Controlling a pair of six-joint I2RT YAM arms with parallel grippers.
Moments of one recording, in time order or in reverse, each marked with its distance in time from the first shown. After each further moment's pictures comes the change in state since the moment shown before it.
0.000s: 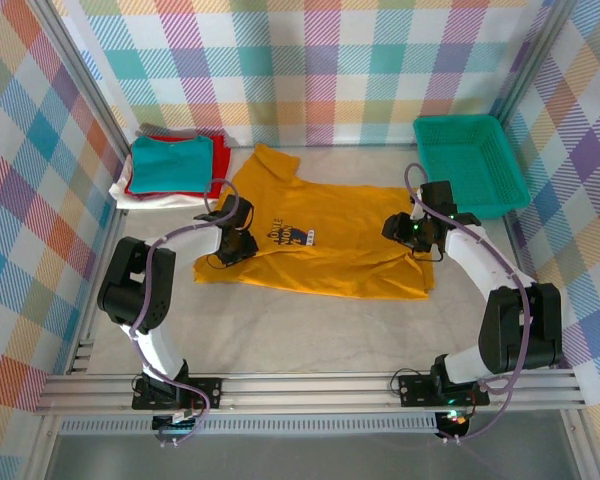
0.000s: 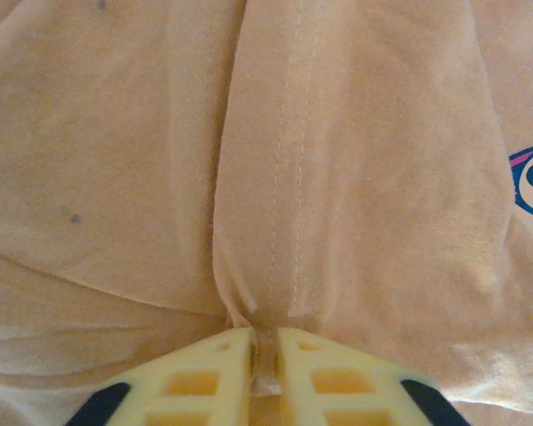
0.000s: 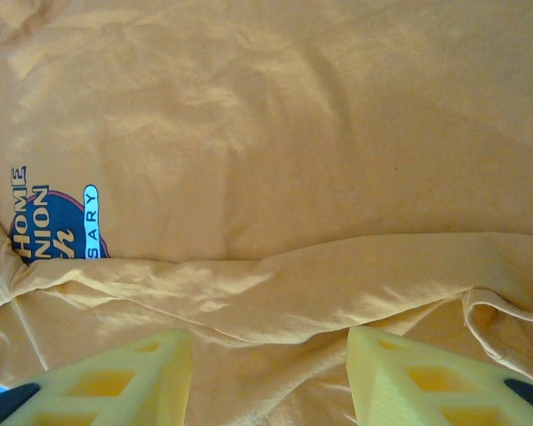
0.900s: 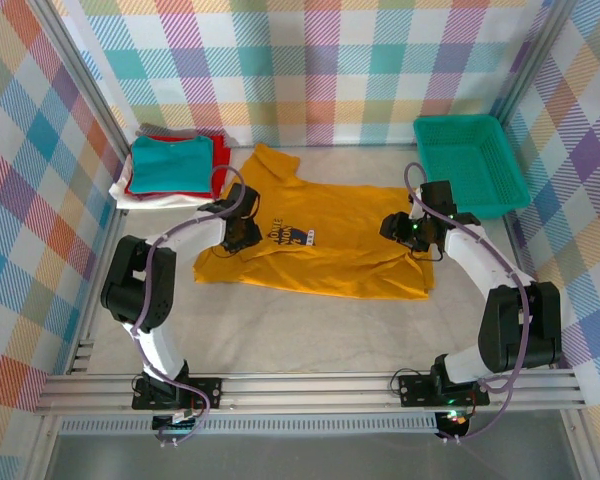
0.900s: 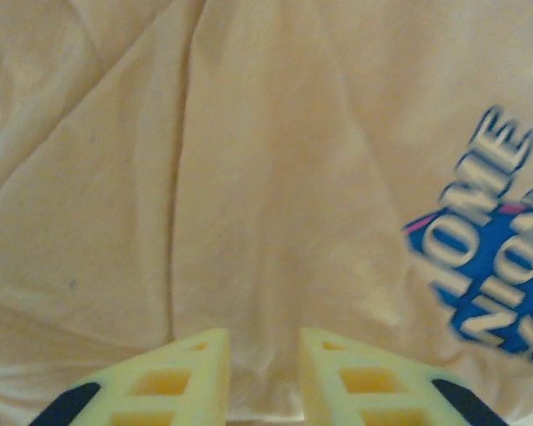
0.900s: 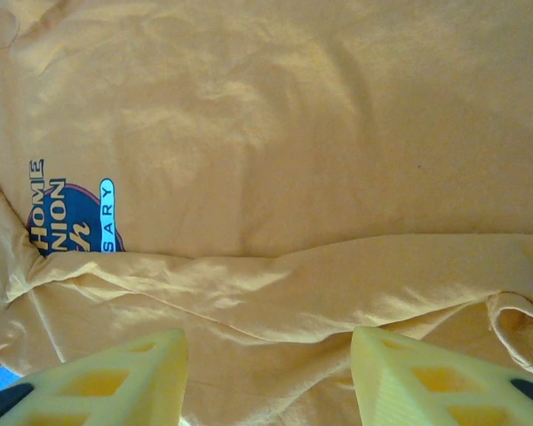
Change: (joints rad) left arm -0.024 0.006 0.085 -0.045 -0.087 0.013; right arm 0.007 0.007 0.000 0.010 -0.038 0.000
